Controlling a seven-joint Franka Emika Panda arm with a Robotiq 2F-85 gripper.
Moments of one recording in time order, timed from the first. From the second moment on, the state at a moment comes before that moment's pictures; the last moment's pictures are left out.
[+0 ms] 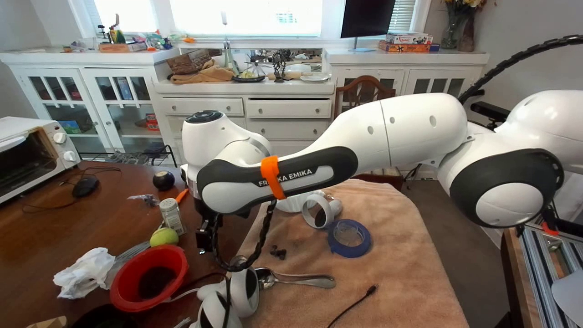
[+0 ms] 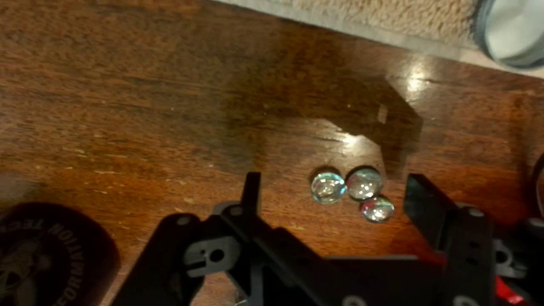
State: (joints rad) arm 0.32 1.41 0.02 -0.45 -0.06 2.02 -0.18
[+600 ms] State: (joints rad) arm 0.31 1.42 0.02 -0.45 -0.06 2.02 -0.17
